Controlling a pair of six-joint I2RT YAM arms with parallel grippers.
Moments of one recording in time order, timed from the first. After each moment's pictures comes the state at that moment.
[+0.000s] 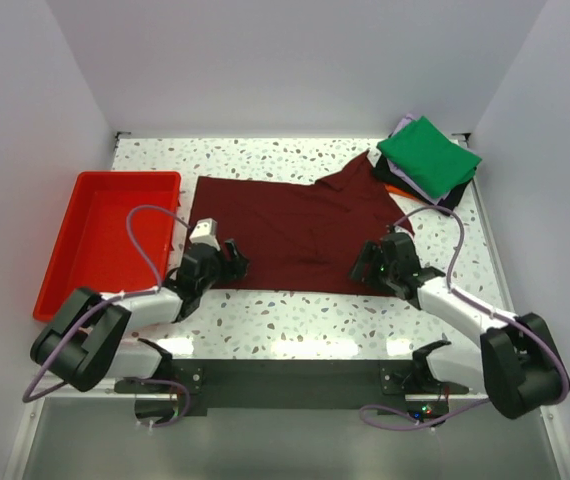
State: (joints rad) left arm -0.47 1.35 0.31 0.49 -0.12 -0.59; right arm 0.37 1.21 0.48 -0.14 0.02 0.71
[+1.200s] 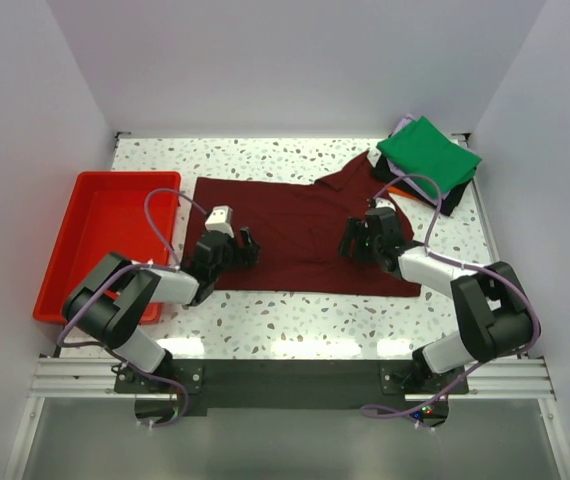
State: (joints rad) left arm -0.50 1.58 0.44 0.66 -0.14 -0.49; right arm 0.37 1.49 0.68 0.02 0.06 0.52
